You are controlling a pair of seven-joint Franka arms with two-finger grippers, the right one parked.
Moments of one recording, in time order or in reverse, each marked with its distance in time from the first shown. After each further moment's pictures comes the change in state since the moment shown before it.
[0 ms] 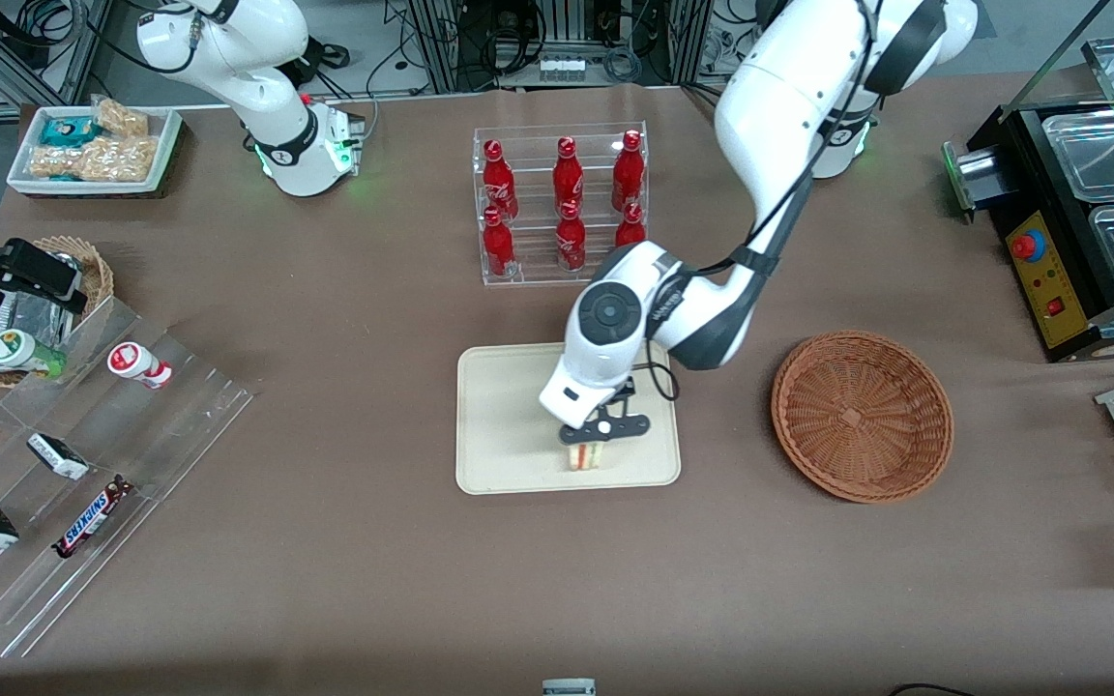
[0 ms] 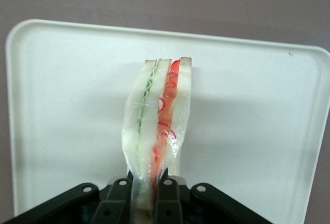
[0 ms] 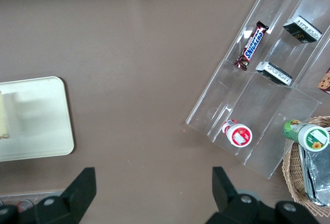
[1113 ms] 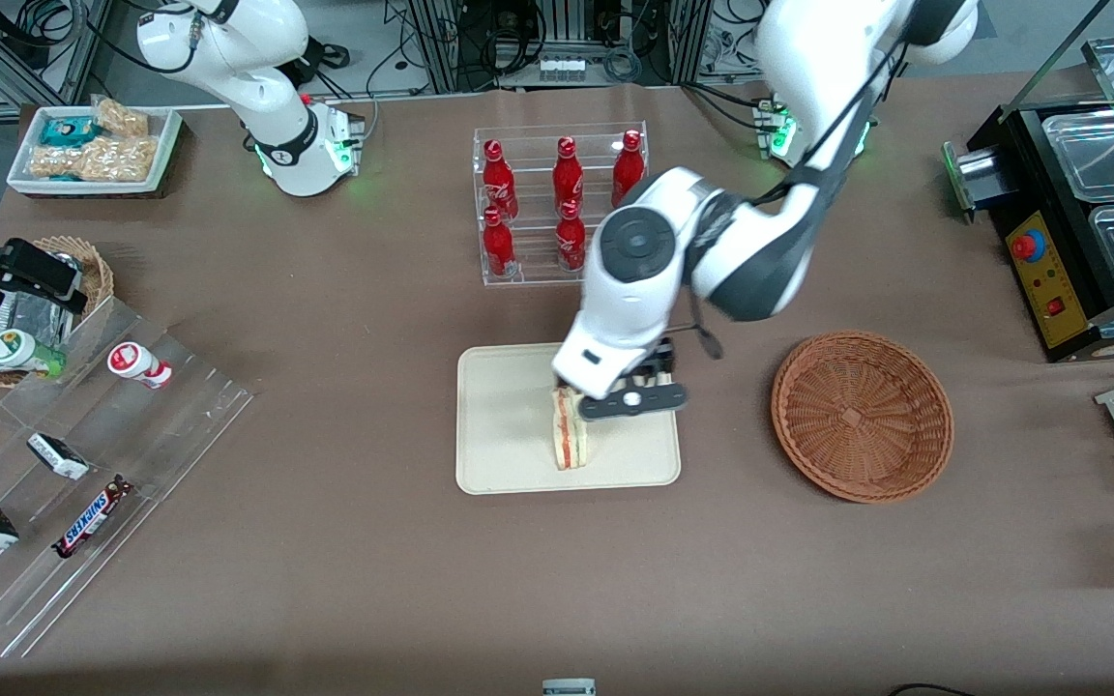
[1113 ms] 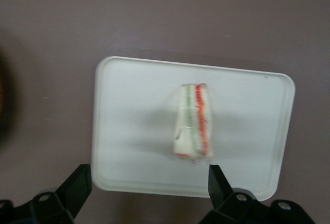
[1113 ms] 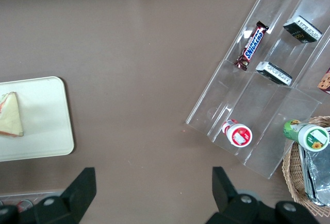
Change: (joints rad) arm 0.068 -0.252 0.030 0.009 0.024 -0.271 0.034
